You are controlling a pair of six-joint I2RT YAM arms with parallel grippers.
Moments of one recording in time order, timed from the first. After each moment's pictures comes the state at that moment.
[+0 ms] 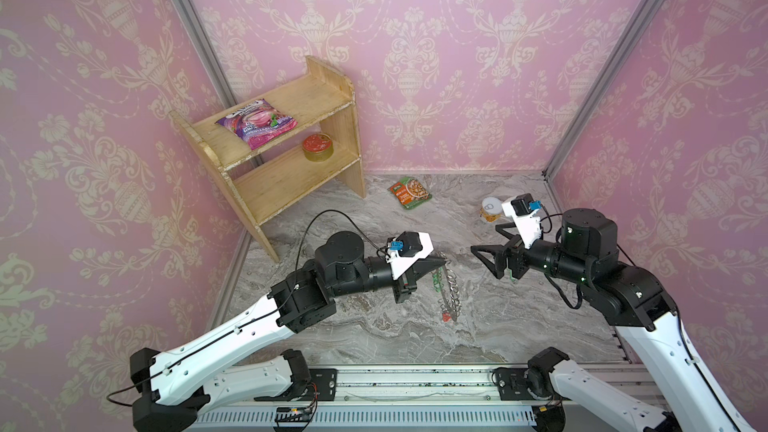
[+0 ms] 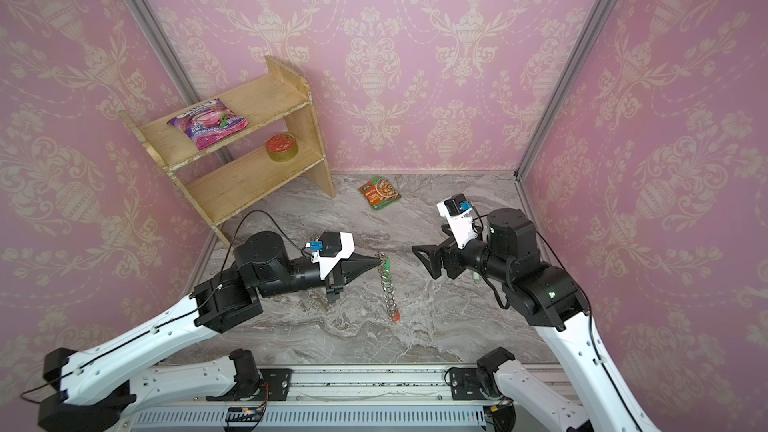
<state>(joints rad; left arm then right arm) -1.01 1.00 1.09 -0.19 0.30 0.10 0.42 0.86 1.23 -0.84 -0.33 0.05</state>
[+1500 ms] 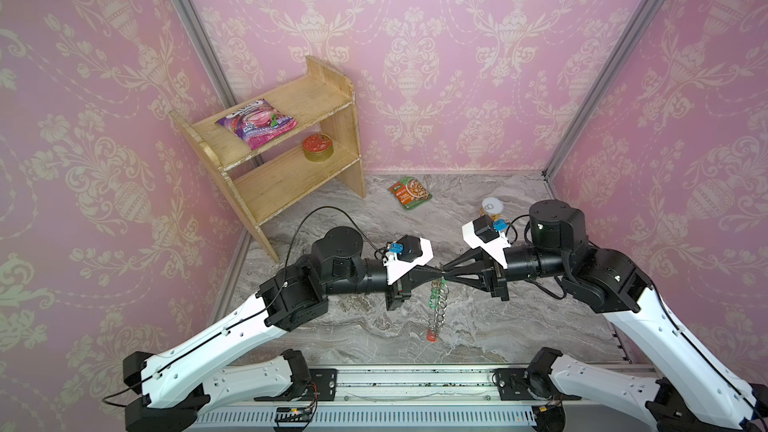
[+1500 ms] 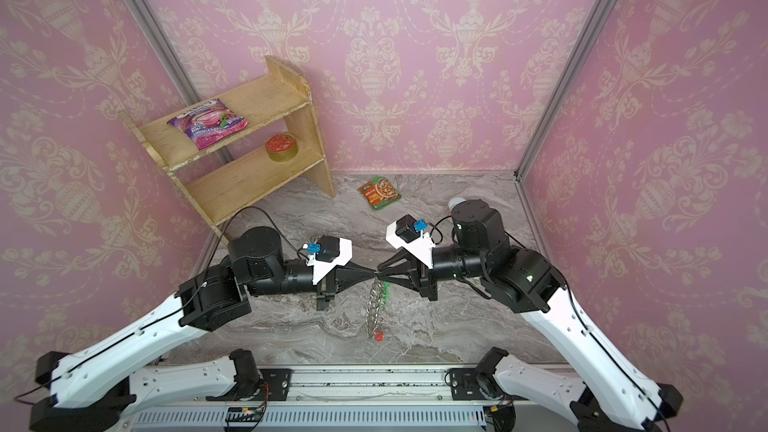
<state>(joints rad) -1.01 1.00 1.20 -0.38 0.42 0.12 0.69 1.00 1.36 -0.81 -0.75 -0.18</state>
